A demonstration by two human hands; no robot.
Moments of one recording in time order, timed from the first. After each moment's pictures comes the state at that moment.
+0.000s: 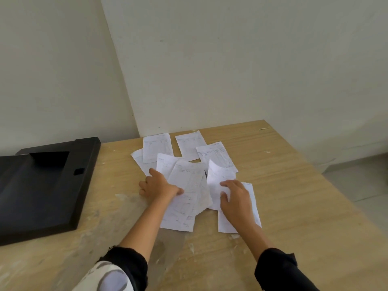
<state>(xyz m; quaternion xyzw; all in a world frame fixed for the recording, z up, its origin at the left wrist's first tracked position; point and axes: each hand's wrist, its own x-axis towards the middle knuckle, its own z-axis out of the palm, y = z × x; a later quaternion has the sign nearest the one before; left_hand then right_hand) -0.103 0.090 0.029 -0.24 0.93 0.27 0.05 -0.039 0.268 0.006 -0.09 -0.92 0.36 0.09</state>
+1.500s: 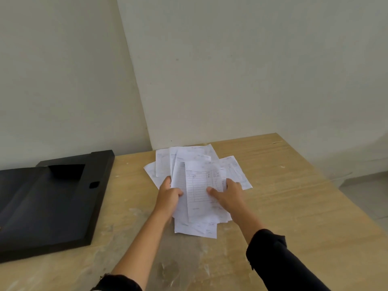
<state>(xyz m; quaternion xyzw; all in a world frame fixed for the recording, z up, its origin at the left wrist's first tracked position) -0.105 0.064 0.043 -0.11 0.74 0.67 0.04 -0.103 0.227 0.038 -0.18 -0.85 0.50 -0.04</state>
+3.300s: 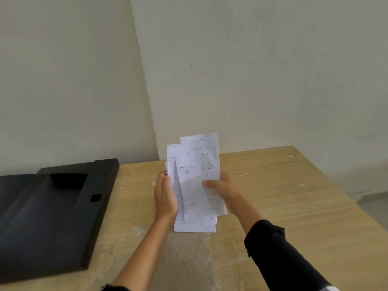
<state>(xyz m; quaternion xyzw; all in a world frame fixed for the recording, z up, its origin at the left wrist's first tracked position) -0.145 0.055 0.048 -0.10 0.67 0.72 -0.18 -0.169 0.201 0.063 -0.07 -0.72 0.68 -0.12</state>
